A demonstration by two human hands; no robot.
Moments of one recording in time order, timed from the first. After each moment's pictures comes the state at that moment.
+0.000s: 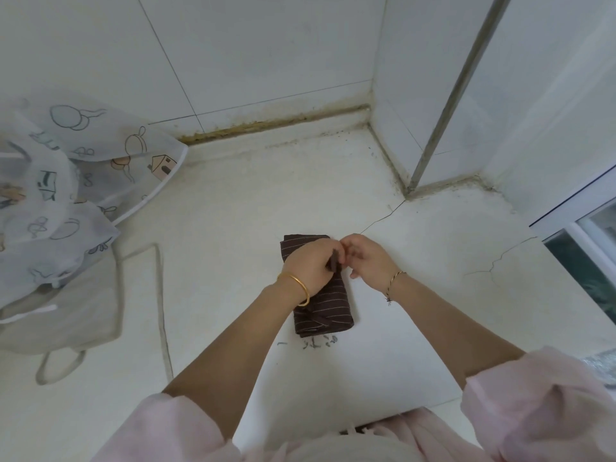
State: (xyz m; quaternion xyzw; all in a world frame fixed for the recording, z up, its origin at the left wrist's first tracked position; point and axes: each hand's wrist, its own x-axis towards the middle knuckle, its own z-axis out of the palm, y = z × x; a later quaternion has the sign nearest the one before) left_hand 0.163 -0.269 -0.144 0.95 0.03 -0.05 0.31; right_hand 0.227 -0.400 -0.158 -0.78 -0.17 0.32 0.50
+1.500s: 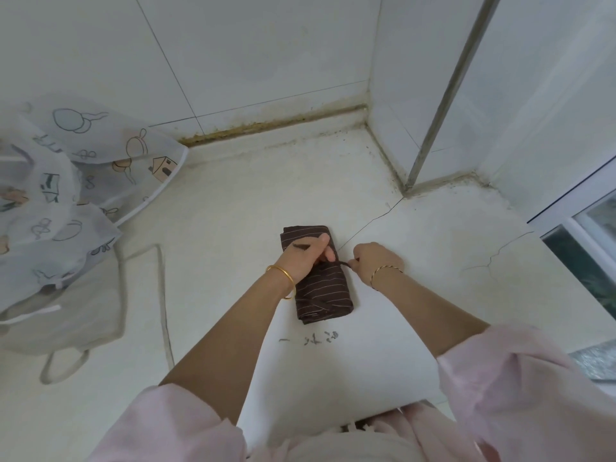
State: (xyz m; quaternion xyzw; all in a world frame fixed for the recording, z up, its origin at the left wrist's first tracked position) left_hand 0.157 -0.256 -0.142 0.79 0.20 -0.10 0.57; right_hand 0.236 -0.396 -0.168 -0.94 -0.20 0.26 0.06
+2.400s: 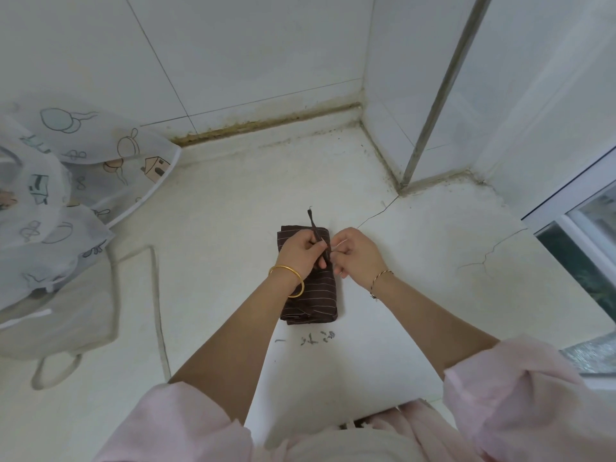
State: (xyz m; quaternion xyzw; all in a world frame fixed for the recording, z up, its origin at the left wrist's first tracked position) left_hand 0.166 -0.264 -0.152 0.81 0.25 -0.03 0.53; right_hand 0.215 -0.391 -0.159 -0.80 -0.12 0.26 0.52
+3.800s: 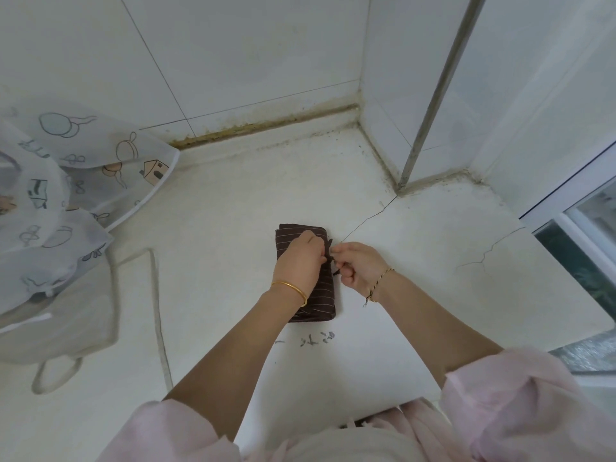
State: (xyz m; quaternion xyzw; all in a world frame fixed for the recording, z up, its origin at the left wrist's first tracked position) left_hand 0.156 -0.272 -0.149 0.98 0.09 0.01 0.19; right_hand 0.215 -0.392 -0.157 -0.61 0.14 0.40 0.67
